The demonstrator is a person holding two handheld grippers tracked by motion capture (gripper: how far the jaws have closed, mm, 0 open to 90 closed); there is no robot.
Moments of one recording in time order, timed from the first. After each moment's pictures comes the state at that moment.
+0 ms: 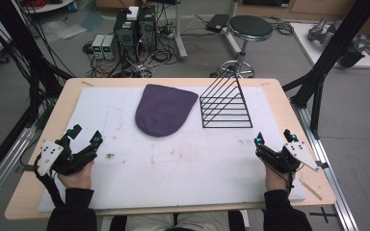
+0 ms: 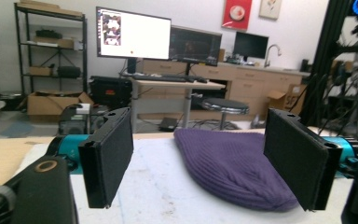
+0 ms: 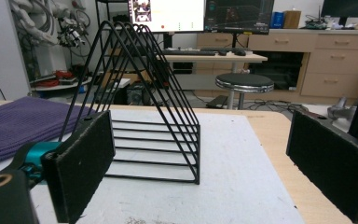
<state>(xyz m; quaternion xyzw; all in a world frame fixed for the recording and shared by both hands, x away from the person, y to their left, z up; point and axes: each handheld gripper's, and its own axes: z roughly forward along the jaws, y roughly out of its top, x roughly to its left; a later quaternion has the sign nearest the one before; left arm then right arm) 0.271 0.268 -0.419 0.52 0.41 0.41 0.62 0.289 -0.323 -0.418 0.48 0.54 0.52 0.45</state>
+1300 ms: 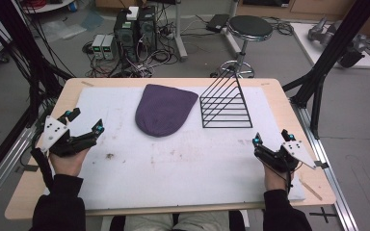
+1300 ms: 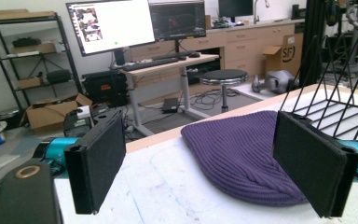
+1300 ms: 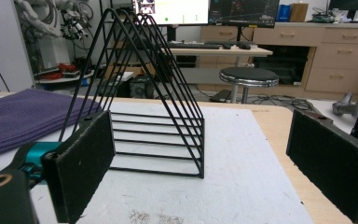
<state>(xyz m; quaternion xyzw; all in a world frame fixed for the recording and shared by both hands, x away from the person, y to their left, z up) 0.304 0.272 -0.367 0.62 0.35 0.41 0.57 0.292 -0.322 -0.420 0.48 0.55 0.51 0.44</state>
